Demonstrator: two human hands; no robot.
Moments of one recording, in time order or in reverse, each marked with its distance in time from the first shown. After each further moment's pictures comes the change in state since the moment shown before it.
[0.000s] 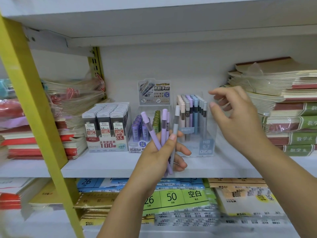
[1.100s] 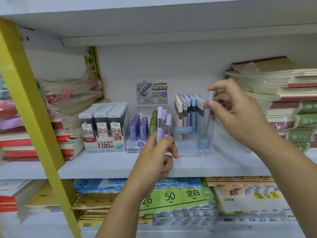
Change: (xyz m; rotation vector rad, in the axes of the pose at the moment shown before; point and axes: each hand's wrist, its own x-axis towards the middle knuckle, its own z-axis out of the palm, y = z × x) left_hand 0.004 -0.003 -0.005 0.029 0.059 -0.087; right_hand 0.005 -0.002 -0.018 0.123 -0.174 -0.041
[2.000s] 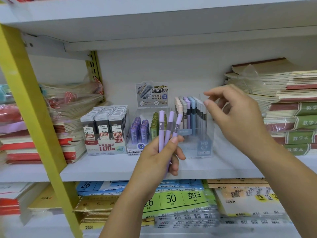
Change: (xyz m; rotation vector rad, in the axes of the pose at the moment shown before) left_hand -0.009 0.007 0.009 0.014 -0.044 0.133; right_hand 0.000 -0.019 0.005 -0.137 0.148 0.018
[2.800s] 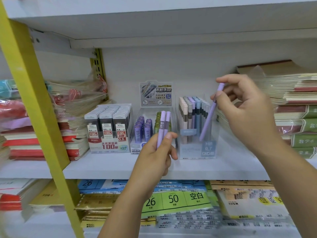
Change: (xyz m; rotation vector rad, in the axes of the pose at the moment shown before) left_hand 0.004 -0.004 -0.014 0.070 0.095 -0.025; right_hand 0.004 -0.004 0.000 0.343 0.087 -0.007
